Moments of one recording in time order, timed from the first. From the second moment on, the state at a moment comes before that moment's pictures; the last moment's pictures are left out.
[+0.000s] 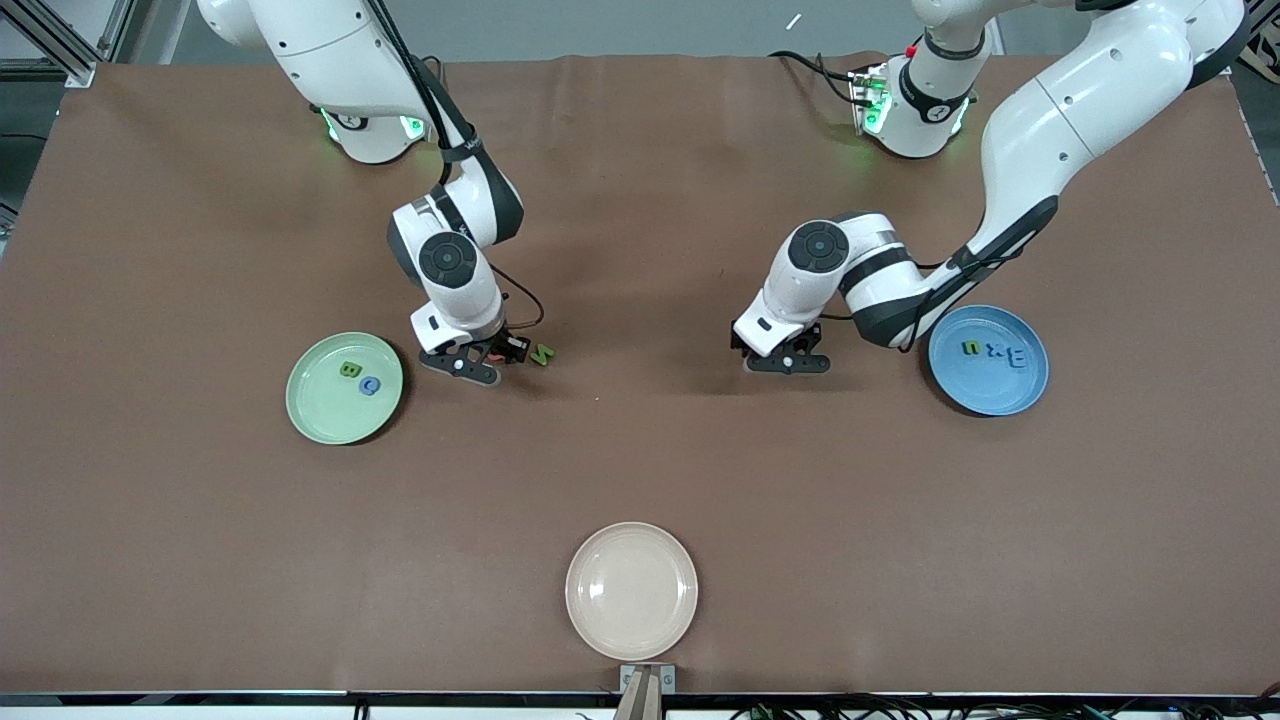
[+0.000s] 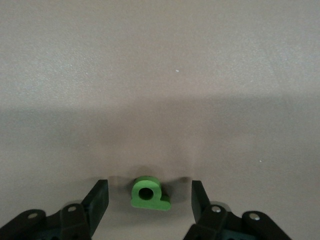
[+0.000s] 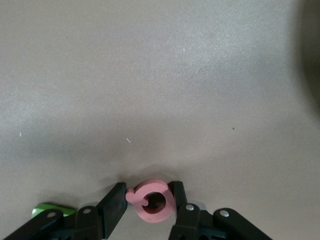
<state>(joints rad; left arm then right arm) 0.36 0.80 -0.95 -2.09 0.96 2.40 -1.18 0.64 0.46 -0.11 -2.18 0.00 2.58 0.84</state>
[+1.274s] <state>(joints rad) 0.41 0.79 -0.95 -2.06 0.95 2.39 -1.17 0.14 0.39 -0.12 -2.04 0.00 2.30 0.04</state>
